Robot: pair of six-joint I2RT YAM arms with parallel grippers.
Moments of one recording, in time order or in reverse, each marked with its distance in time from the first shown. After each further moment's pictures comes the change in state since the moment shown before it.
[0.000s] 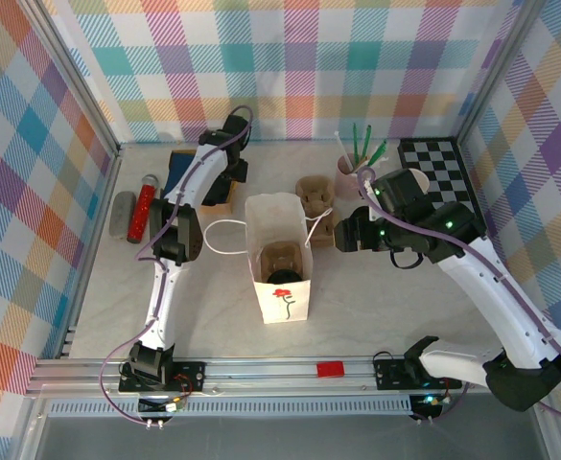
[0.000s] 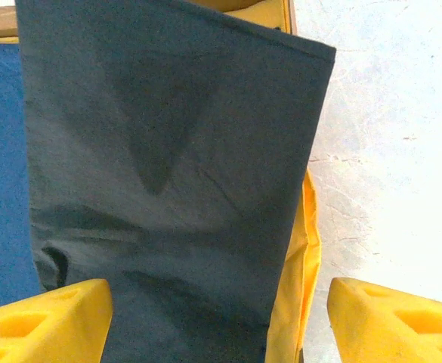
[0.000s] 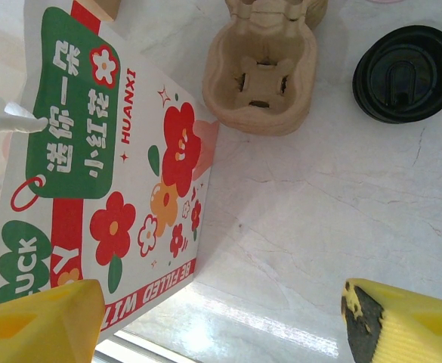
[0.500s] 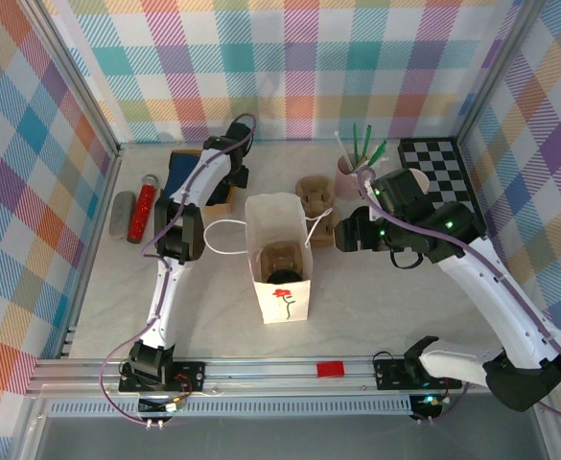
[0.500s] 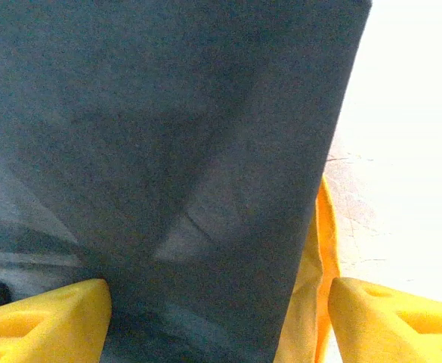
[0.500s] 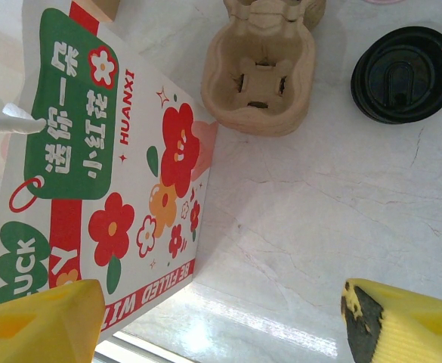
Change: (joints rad) left arm 0.000 0.062 0.001 0.019 -0.016 0.000; right arm 0.000 0.000 0.000 0.000 0.003 0.000
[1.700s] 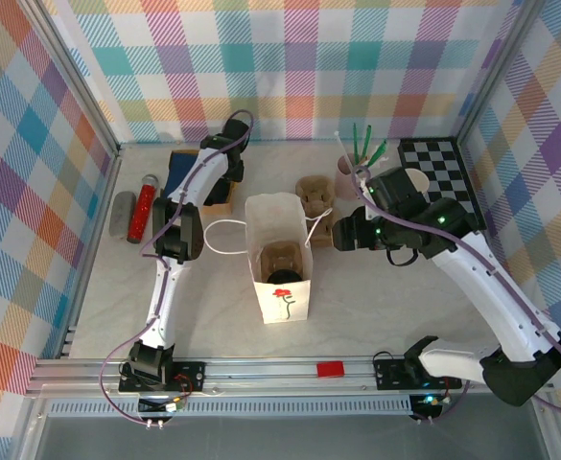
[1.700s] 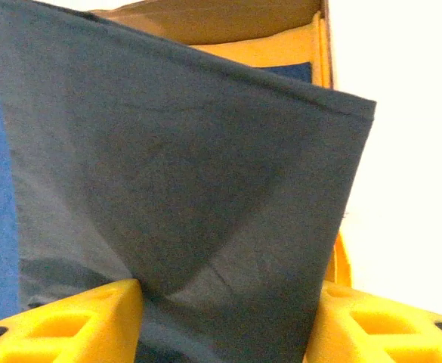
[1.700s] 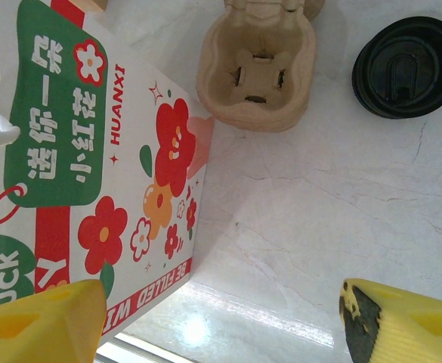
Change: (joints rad) left arm 0.023 0.000 0.003 0.076 -0.012 0.011; right arm 0.000 0.035 0.001 0.000 0.000 0.000
